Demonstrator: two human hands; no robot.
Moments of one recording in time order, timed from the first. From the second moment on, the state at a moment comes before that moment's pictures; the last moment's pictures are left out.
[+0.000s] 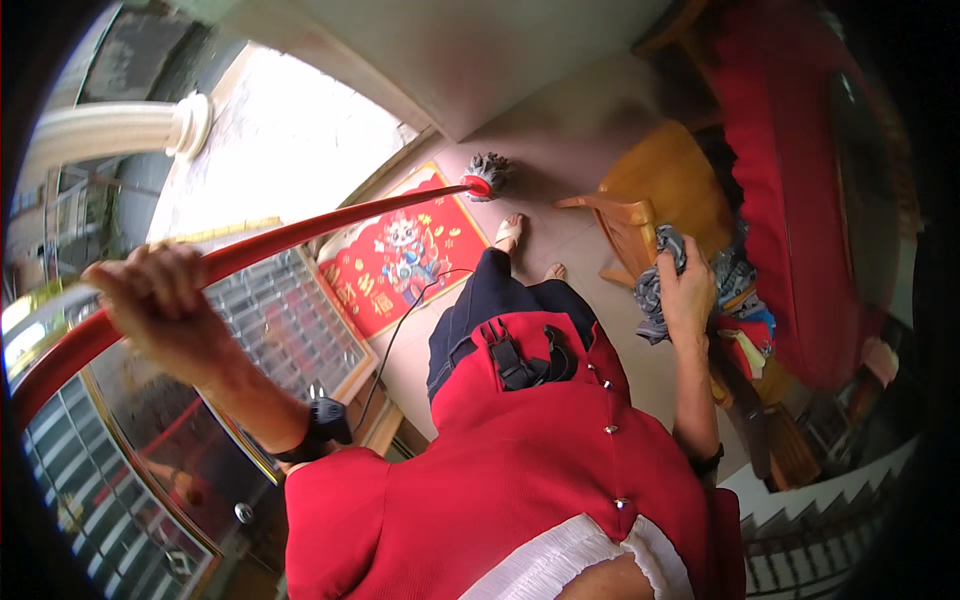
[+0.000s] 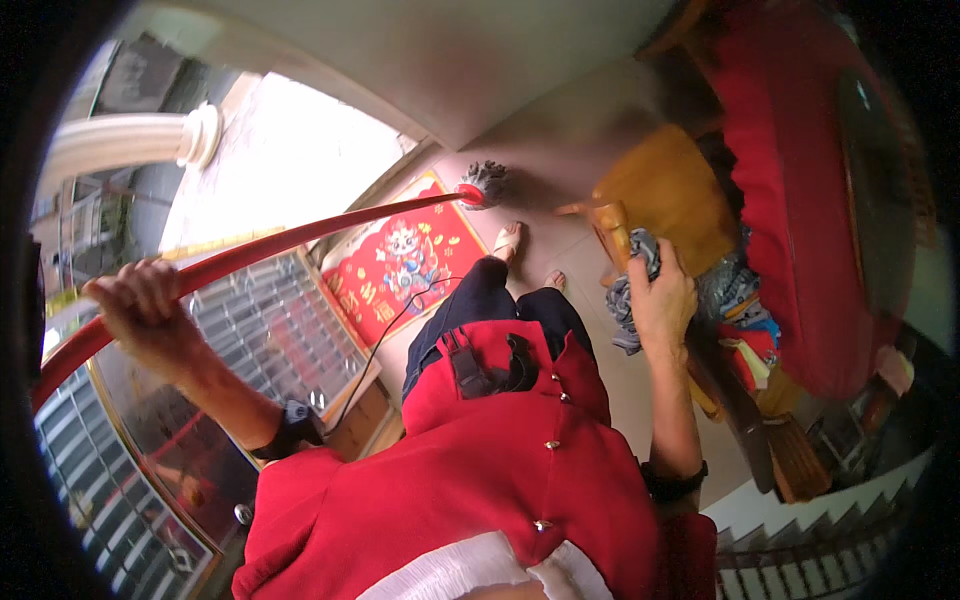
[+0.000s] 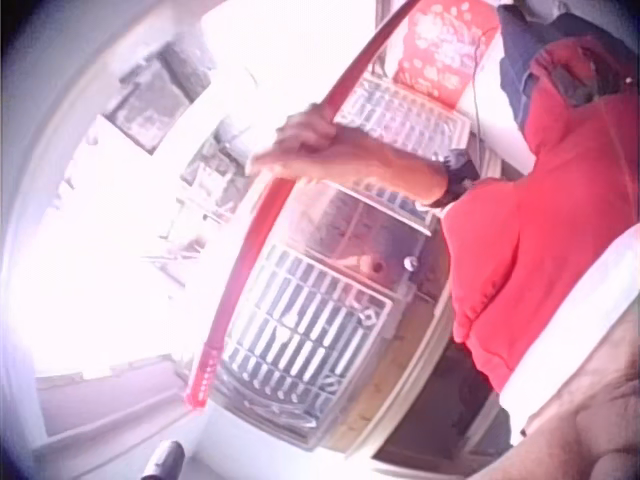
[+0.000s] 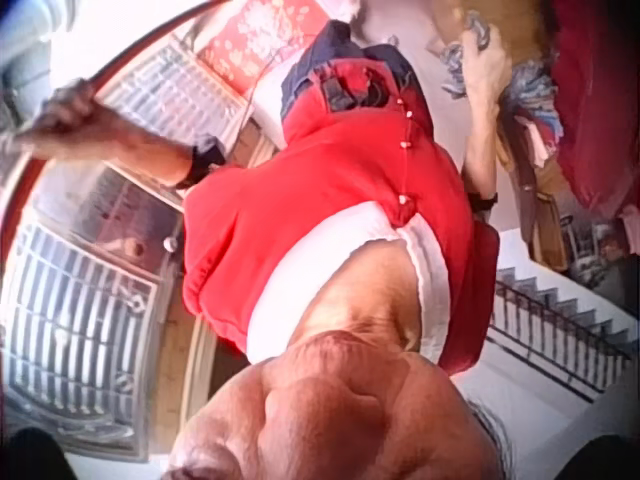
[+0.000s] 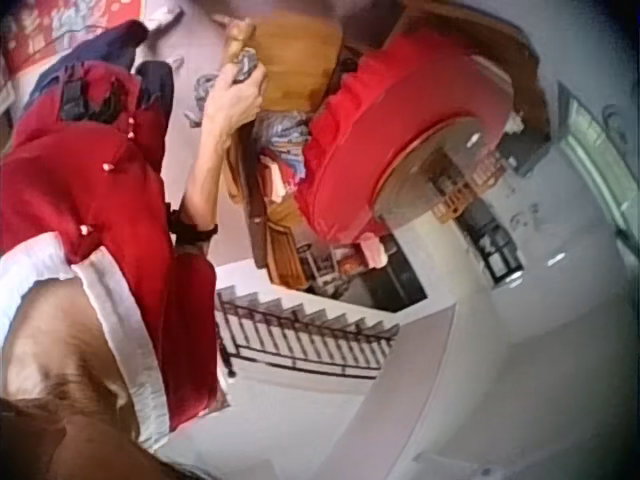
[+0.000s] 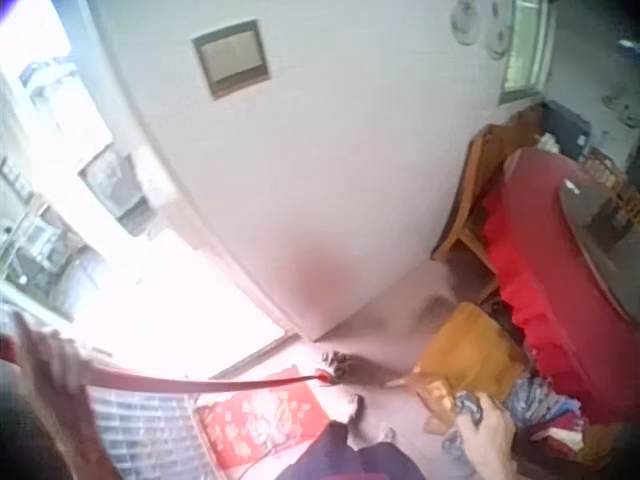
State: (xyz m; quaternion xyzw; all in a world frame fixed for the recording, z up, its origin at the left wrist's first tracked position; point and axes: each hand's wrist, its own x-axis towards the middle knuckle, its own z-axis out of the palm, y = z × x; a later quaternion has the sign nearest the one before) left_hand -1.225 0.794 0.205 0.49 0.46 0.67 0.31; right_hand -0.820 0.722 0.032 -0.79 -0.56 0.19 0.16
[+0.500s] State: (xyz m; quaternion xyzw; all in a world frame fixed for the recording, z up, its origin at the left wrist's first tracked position) left_hand -1.382 0.625 0.218 0.39 0.56 0.72 0.14; right_hand -0.812 0.728 0.030 -0.75 -0.62 0.19 0.17
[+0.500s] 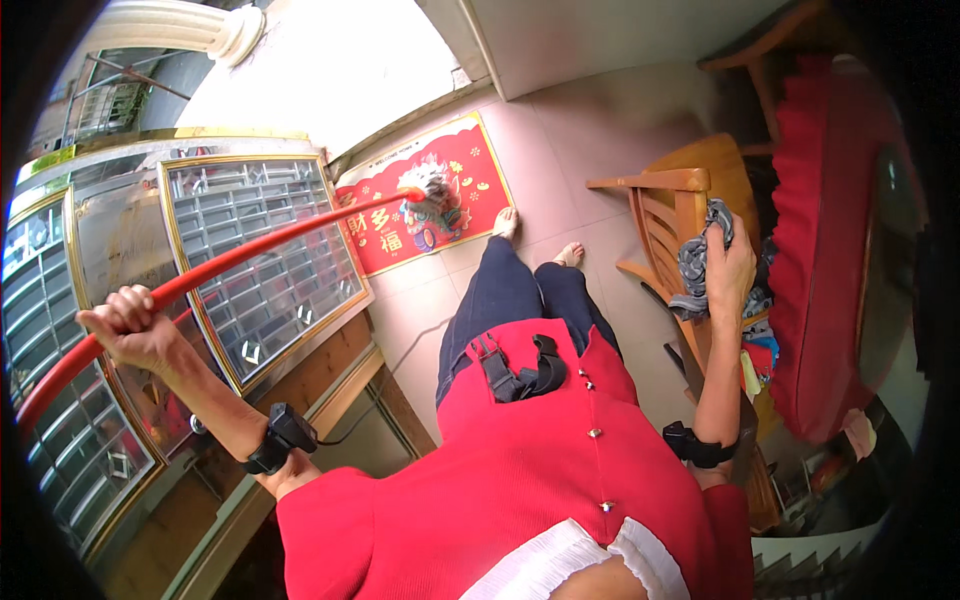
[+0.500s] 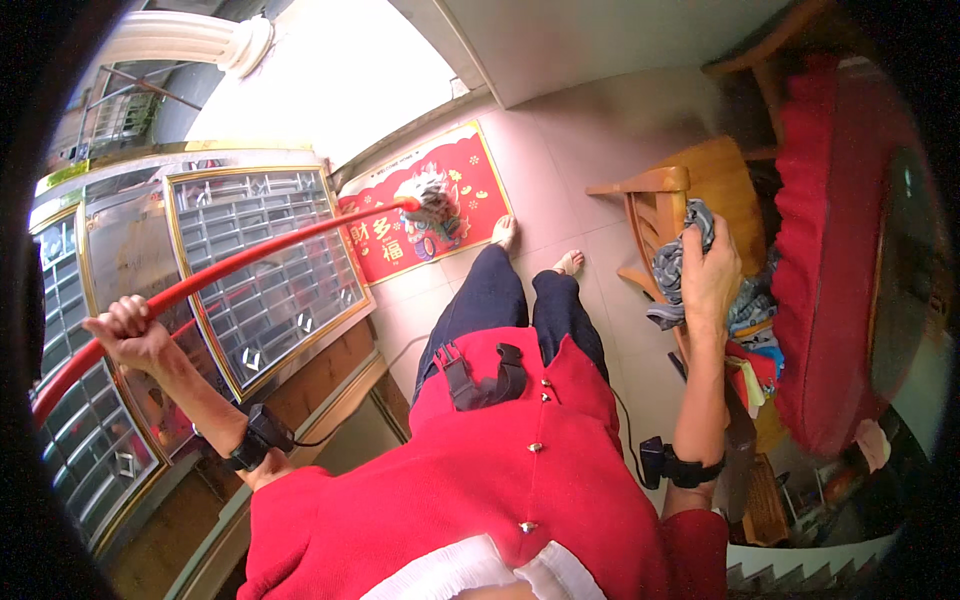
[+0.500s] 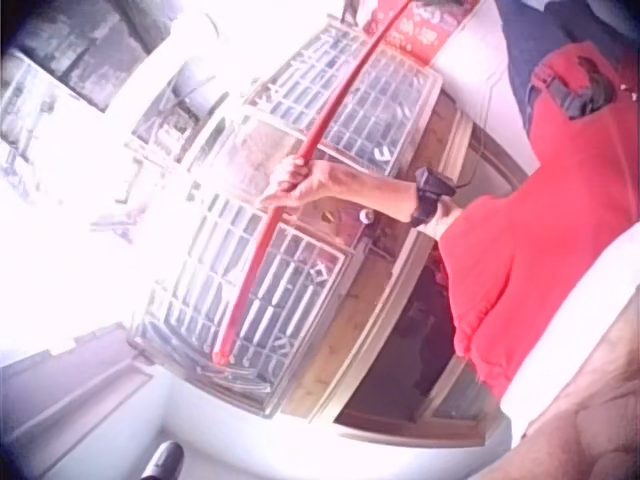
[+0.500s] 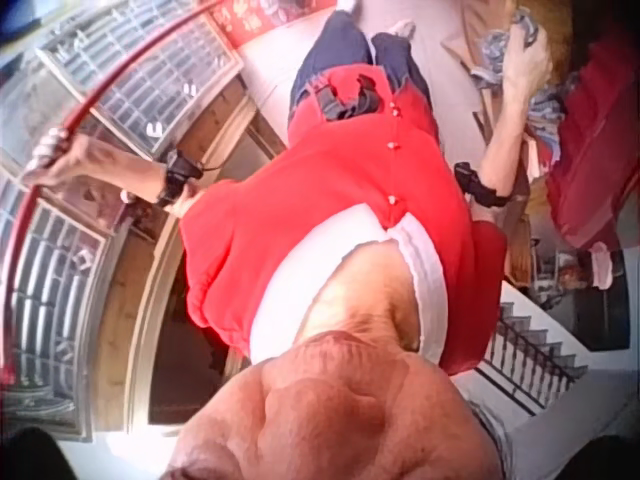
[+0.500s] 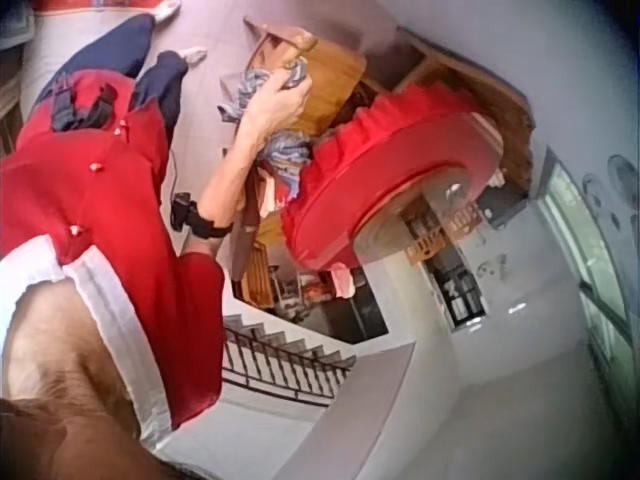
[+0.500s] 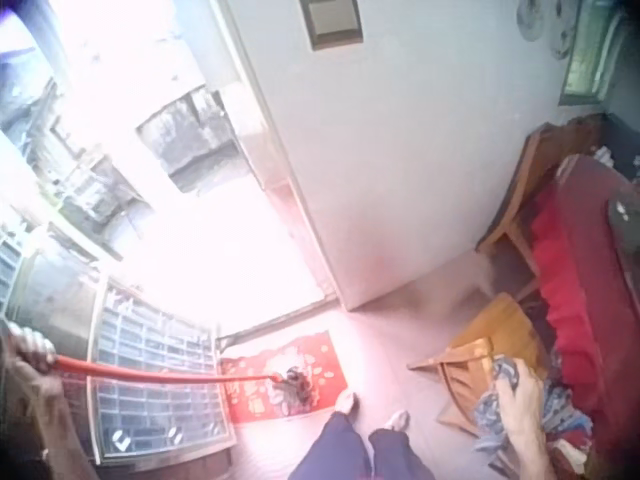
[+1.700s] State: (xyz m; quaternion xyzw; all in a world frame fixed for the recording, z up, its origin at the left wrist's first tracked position) left_hand -1.583 0.438 -0.066 -0.15 0.88 0.35 0.27; right_hand -0.804 0.720 0.020 -0.85 -0.50 0.10 0.11
